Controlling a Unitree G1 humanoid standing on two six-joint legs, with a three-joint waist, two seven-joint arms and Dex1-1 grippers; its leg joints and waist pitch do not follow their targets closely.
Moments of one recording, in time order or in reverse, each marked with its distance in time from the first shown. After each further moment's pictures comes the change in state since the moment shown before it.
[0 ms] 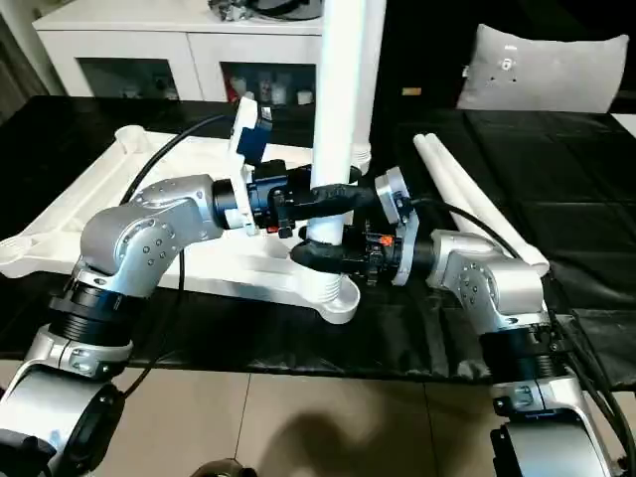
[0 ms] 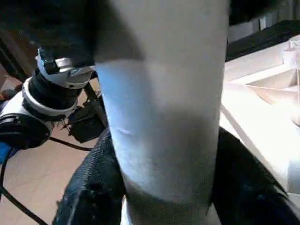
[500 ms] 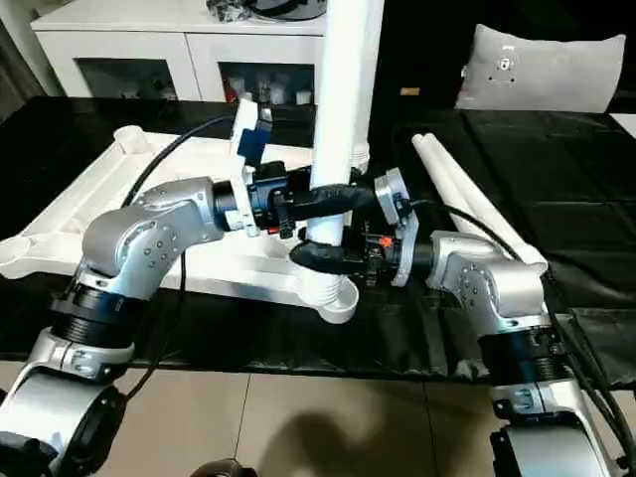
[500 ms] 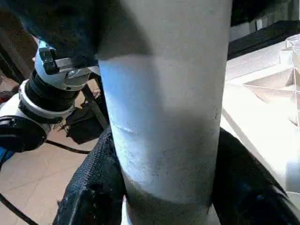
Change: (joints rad) left arm 0.013 -0.007 0.012 0.001 -0.001 0.000 0.016; right arm 0.009 0.009 -0.002 -0.007 -0.004 -0.003 -0.023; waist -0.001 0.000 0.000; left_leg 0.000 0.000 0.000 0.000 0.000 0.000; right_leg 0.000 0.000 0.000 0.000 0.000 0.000
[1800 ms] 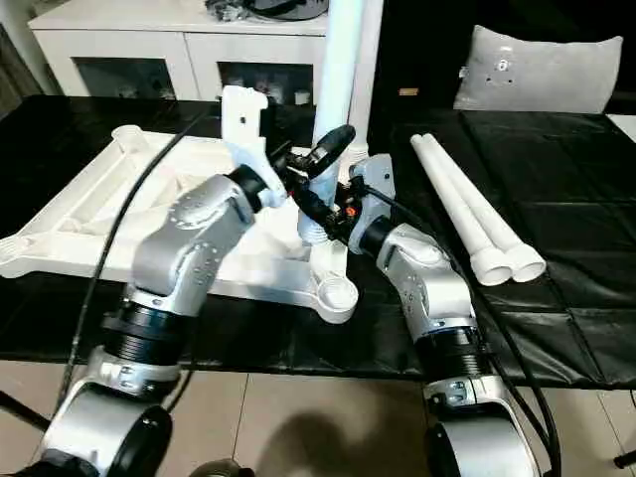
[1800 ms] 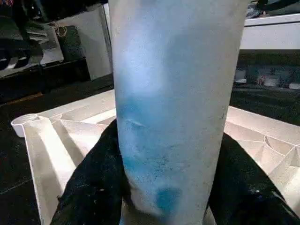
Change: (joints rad) left arm 0.032 -0.224 0.053 0.037 0.285 -0.292 0.587; right arm -0.034 0.263 -0.066 0.179 -0.257 -0.404 -0.610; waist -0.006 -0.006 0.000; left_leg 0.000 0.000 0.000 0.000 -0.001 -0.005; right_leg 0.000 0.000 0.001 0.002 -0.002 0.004
